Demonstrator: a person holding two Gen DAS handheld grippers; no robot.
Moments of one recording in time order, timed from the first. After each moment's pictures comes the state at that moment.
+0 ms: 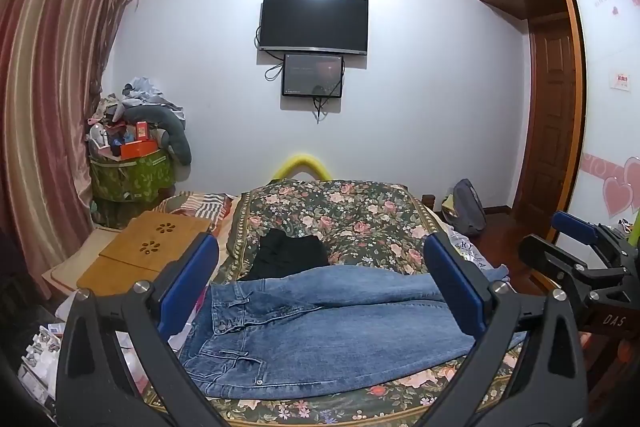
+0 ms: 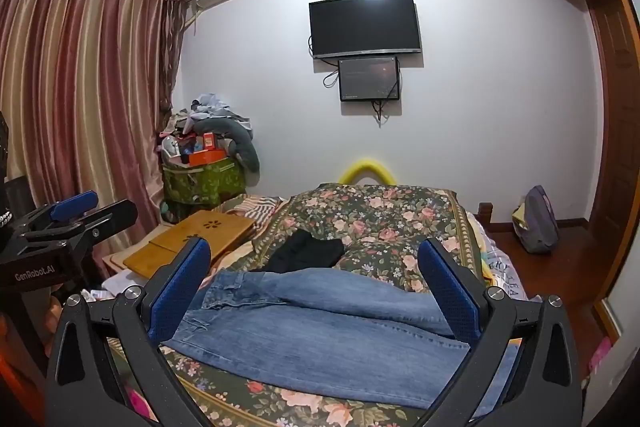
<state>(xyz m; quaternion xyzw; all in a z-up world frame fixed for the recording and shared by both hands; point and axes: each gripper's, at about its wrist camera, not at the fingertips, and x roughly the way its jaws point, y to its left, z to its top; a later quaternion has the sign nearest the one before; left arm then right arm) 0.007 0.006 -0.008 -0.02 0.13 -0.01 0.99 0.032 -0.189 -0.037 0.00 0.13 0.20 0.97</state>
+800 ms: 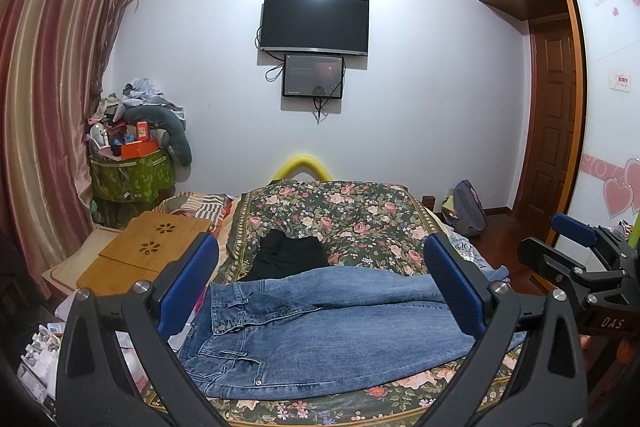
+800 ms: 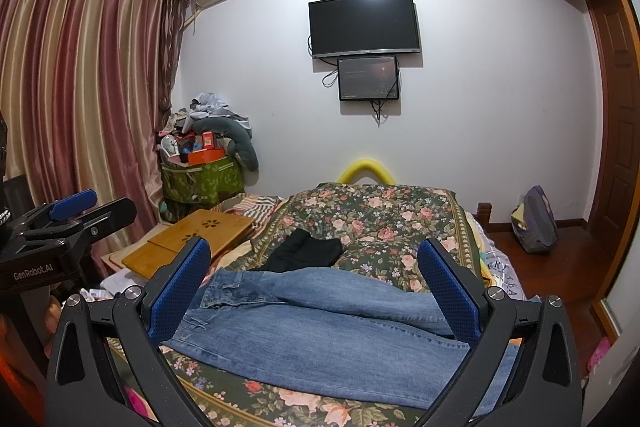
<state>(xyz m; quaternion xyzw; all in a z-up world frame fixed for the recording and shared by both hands) 0.007 0.004 -0.007 -0.02 0.13 -0.01 0.99 0.029 -0.190 -0.036 0.00 0.13 0.20 0.97</state>
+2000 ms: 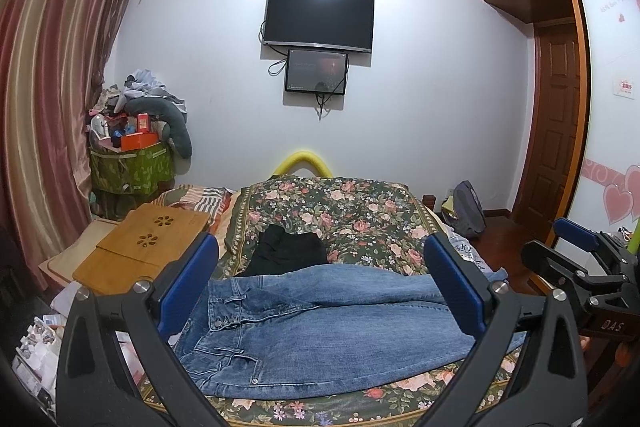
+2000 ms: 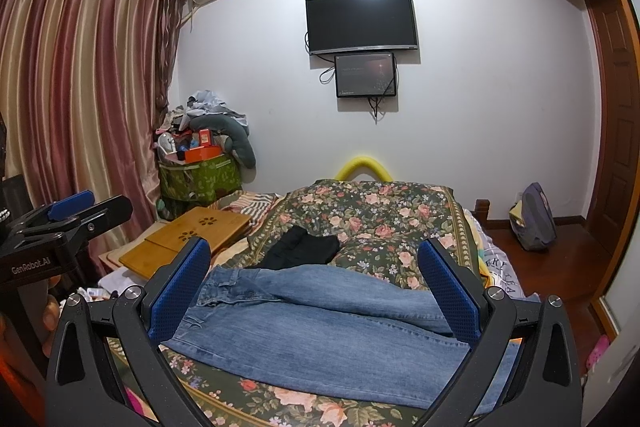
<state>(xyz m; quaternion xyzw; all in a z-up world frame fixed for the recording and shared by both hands) 0.013 0.009 -0.008 -0.04 0.13 0.00 0.99 0.032 -0.189 -0.038 0.00 0.14 0.19 0.97</state>
